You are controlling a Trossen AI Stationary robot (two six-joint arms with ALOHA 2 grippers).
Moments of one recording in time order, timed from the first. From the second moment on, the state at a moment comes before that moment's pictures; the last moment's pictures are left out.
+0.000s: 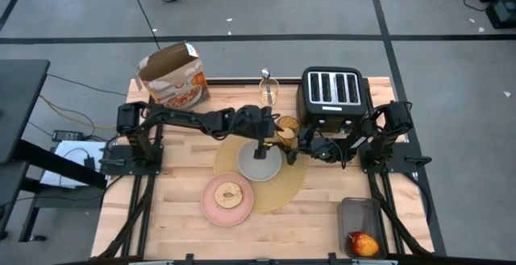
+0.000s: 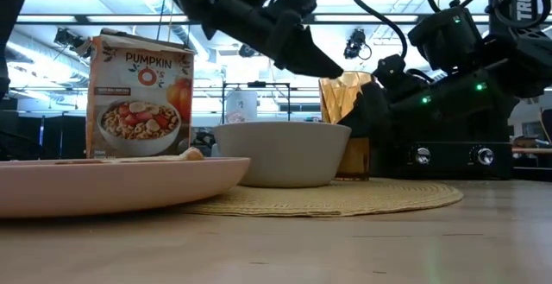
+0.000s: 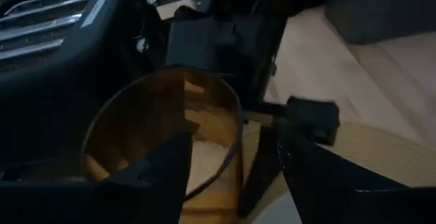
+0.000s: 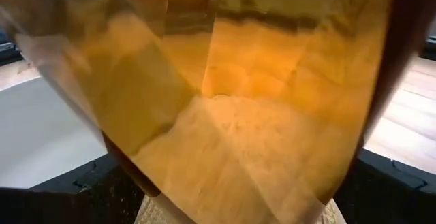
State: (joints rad) left arm 0.12 1.82 1.19 0.18 0.11 0.31; right arm 0.05 1.79 0.33 1.15 0.61 0.34
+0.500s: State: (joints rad) left arm 0.14 1.84 1.22 0.13 0.09 0.43; right arm 0.06 1.79 0.35 1.15 0.61 0.34
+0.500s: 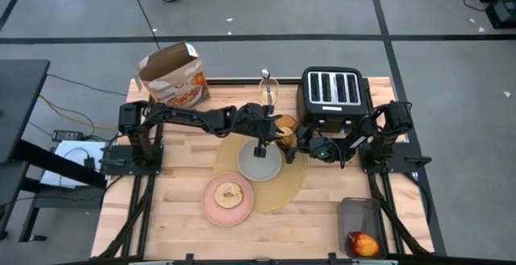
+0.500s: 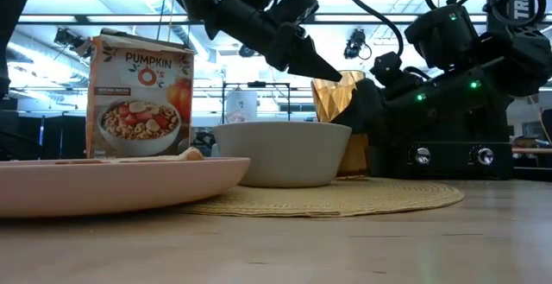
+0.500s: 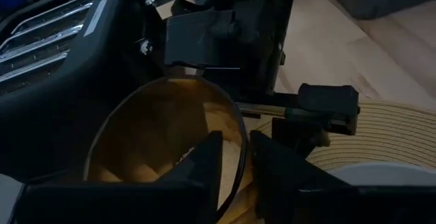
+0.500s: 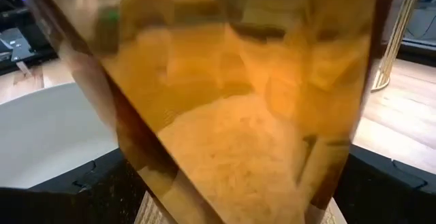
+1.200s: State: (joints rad) left arm 0.12 1.84 1.21 0.17 0.06 0.44; right arm 0.07 1.65 0.32 0.98 0.58 0.31
